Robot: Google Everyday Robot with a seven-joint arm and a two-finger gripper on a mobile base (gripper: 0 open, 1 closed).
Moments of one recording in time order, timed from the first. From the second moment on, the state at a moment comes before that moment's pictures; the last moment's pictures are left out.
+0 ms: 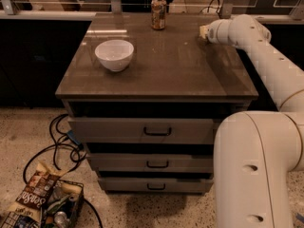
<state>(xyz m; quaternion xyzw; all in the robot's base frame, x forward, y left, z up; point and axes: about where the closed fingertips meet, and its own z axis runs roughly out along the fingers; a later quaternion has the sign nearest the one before) 0.942 -0.239 0.840 -0.14 0.81 0.07 0.57</state>
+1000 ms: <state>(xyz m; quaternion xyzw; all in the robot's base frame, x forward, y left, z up) 0.944 -0.232 0.833 -0.14 0.81 0.08 0.56</state>
